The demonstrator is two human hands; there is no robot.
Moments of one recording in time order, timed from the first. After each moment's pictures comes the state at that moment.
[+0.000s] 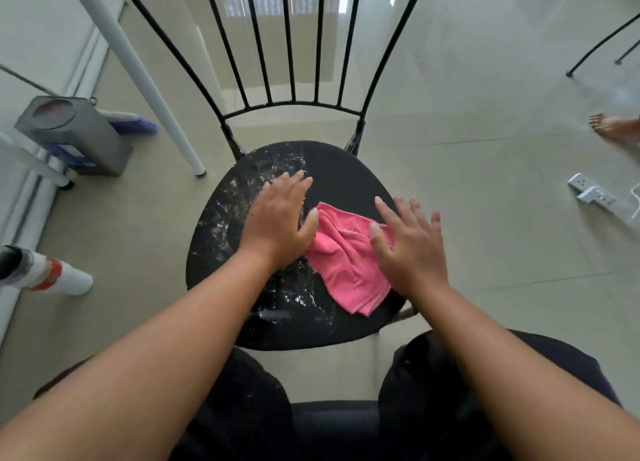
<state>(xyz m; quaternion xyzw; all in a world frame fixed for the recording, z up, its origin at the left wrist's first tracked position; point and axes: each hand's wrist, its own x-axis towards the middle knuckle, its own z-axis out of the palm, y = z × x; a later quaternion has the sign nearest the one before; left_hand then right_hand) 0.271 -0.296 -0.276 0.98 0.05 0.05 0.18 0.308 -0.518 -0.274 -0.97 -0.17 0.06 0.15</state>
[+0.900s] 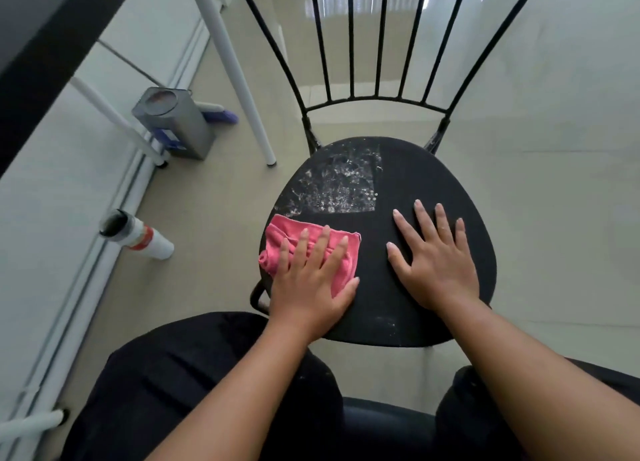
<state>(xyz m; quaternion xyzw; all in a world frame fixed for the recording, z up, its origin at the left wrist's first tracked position) 0.156 -0.300 -0.301 0.98 0.16 -0.07 0.05 0.292 -0.468 -0.306 -0.96 -0.27 0.09 0.03</state>
